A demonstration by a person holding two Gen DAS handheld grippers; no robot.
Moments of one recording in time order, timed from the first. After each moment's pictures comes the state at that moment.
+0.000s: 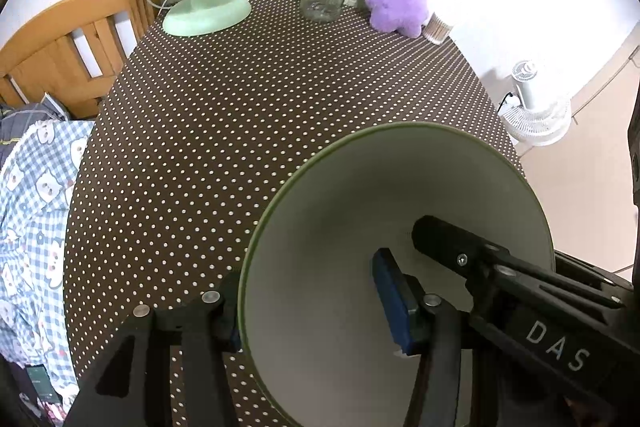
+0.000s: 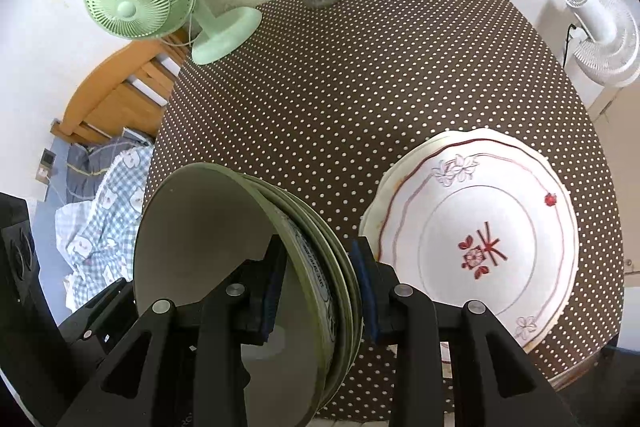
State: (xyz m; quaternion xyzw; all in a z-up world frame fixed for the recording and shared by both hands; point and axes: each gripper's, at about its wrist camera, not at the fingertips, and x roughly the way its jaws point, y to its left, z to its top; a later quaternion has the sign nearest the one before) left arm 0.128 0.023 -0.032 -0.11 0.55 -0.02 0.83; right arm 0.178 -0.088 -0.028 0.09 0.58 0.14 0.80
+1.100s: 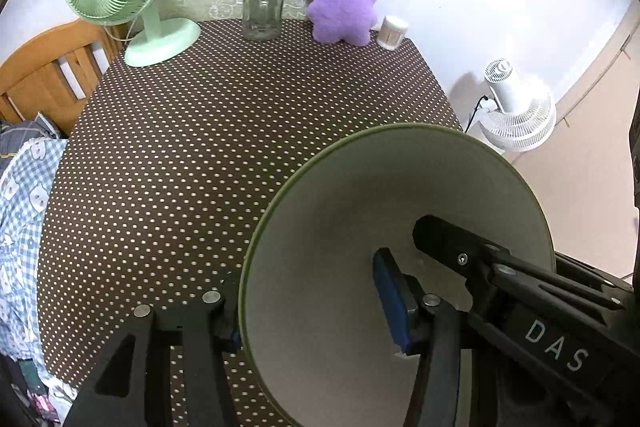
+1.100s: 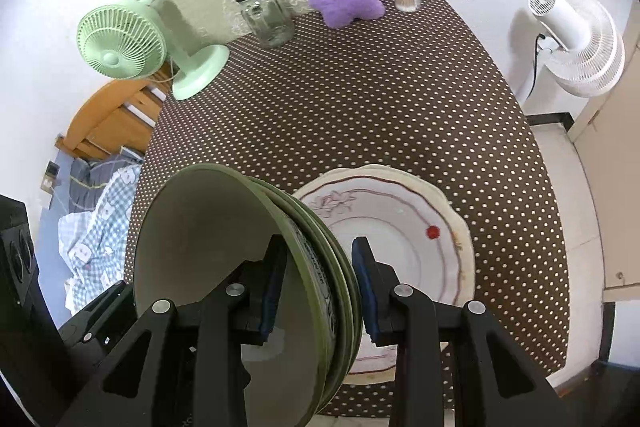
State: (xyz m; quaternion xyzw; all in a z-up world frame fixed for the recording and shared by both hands) left arm 0.152 -0.086 -0.017 -0.10 0.53 -0.02 0.84; right arm 0.182 -0.199 -0.001 0.10 0.56 0.14 0.81
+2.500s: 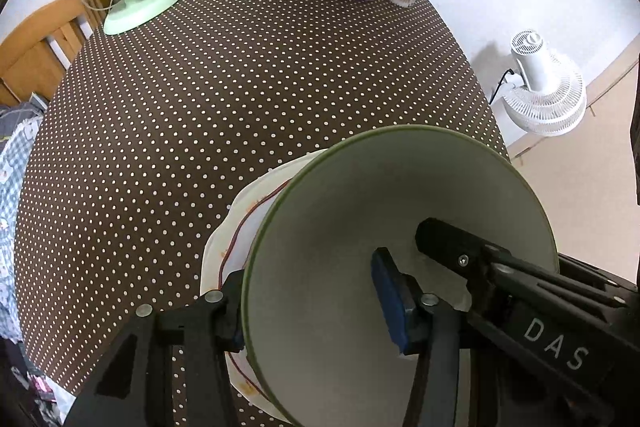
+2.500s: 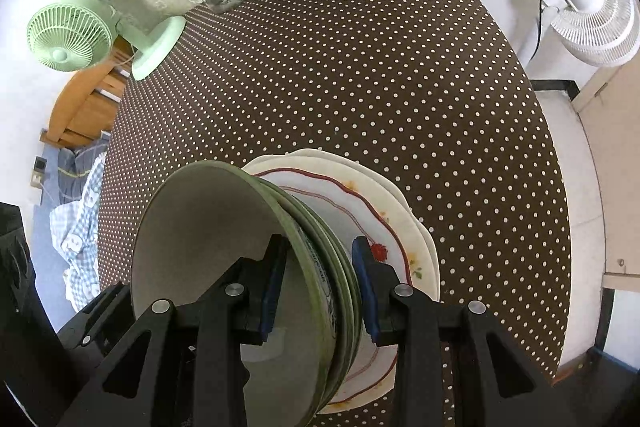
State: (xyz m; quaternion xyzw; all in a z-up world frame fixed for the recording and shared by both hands) left arm 0.202 -0.122 -0.074 -0.10 0.58 0.01 0.81; right arm 0.238 -0.236 -0.070 0.10 0.62 0.14 0.77
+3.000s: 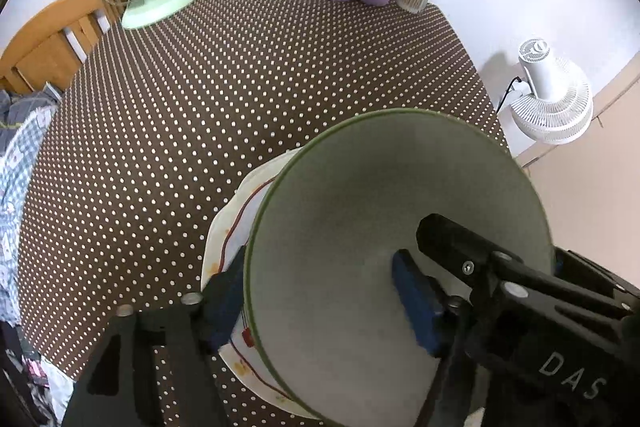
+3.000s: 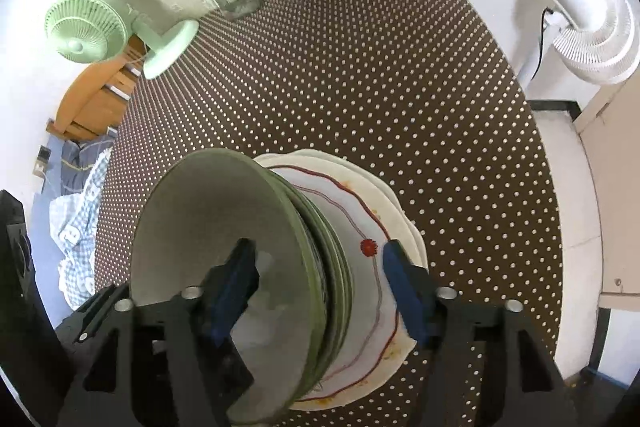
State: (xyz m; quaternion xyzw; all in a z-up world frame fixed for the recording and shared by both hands) left arm 0.184 -0.127 -0.066 -0.10 0.57 0.04 0.82; right arm 0.220 -0.247 -0.059 0.08 0.58 0.16 0.79
